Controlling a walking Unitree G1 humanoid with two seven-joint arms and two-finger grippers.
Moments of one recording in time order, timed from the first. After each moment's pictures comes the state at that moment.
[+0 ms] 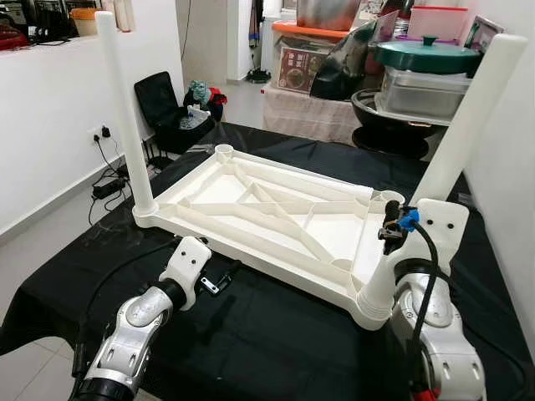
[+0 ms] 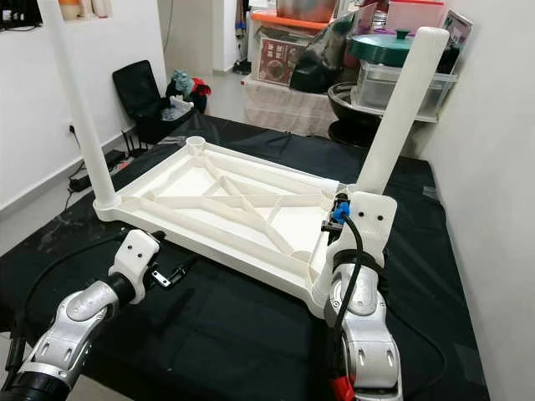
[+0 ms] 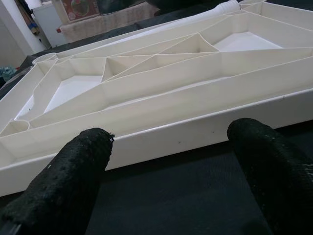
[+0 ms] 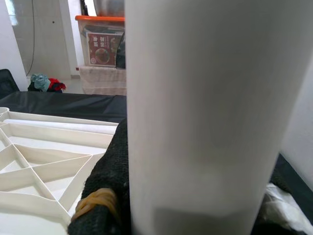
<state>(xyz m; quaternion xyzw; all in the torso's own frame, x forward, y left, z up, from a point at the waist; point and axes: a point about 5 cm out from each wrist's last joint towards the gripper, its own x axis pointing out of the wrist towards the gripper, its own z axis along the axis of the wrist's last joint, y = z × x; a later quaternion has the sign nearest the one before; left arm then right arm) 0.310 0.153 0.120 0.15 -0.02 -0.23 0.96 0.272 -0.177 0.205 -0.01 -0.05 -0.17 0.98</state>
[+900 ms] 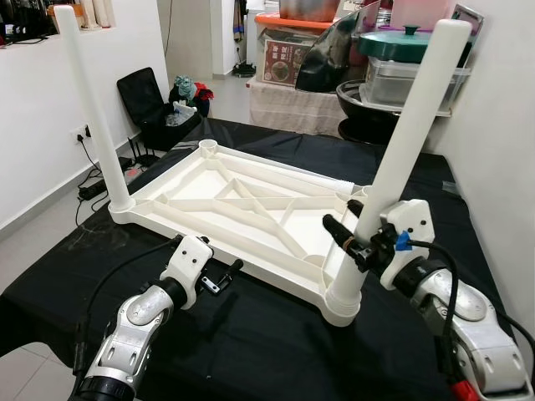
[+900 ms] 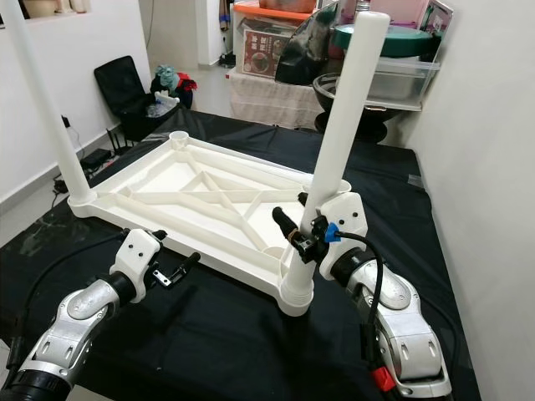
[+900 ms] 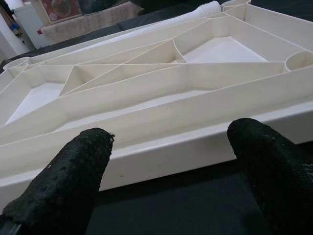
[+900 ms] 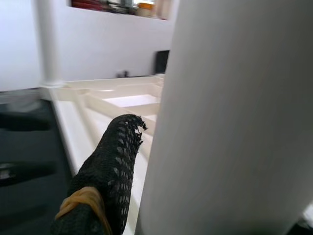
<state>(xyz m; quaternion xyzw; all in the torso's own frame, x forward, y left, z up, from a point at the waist) 0.311 0.153 0.121 0.15 -0.02 -0.24 0.96 0.274 -0.169 0.207 -0.08 -0.07 0.28 0.95</state>
